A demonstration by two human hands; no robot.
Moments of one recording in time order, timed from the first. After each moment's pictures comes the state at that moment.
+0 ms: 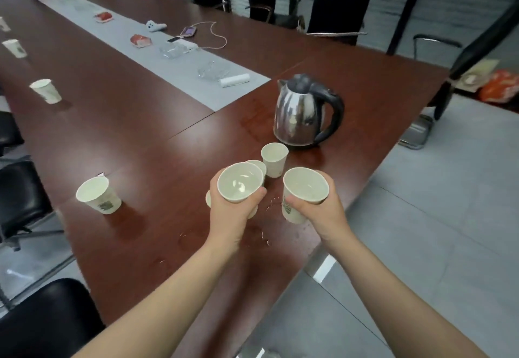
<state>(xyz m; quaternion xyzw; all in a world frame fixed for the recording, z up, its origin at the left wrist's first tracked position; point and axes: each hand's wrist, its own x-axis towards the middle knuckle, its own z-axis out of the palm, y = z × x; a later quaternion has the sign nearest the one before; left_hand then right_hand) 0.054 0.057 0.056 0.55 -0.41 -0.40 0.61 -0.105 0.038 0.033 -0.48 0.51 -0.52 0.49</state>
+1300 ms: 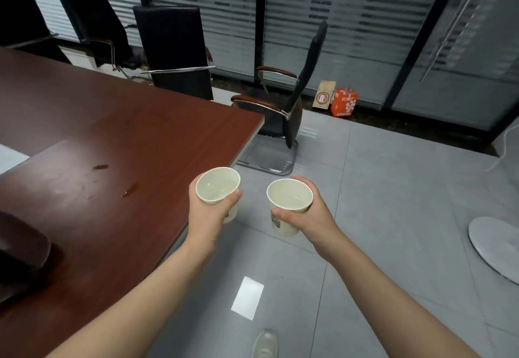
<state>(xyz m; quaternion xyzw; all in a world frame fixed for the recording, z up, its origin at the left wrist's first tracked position) -0.503 -0.234 0.041 0.45 -0.50 -0.51 0.54 -0.679 -0.165 0.061 -0.41 0.59 -0.53 0.45</state>
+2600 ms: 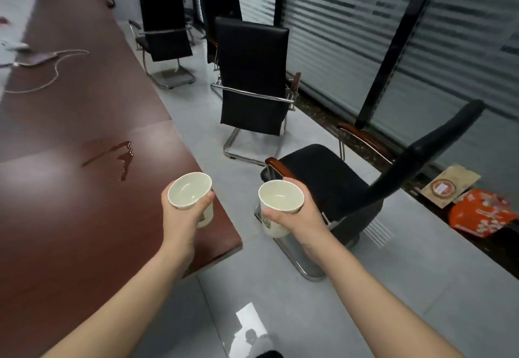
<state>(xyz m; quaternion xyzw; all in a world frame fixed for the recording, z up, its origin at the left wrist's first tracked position) -0.794 -0.718 0.039 0.61 -0.25 -0.29 0.69 -0.989 -0.779 0.057 -0.58 0.45 -0.36 0.58</state>
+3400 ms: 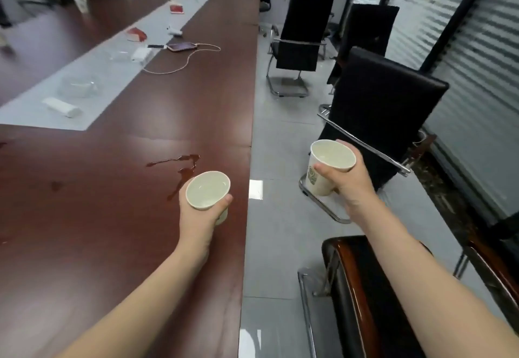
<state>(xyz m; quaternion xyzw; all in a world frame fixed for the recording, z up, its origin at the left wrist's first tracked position) -0.689 -0.891 0.031 0.62 -0.10 -0.10 0.77 -0.809 -1.103 0.100 -0.64 0.29 -0.30 0.64</state>
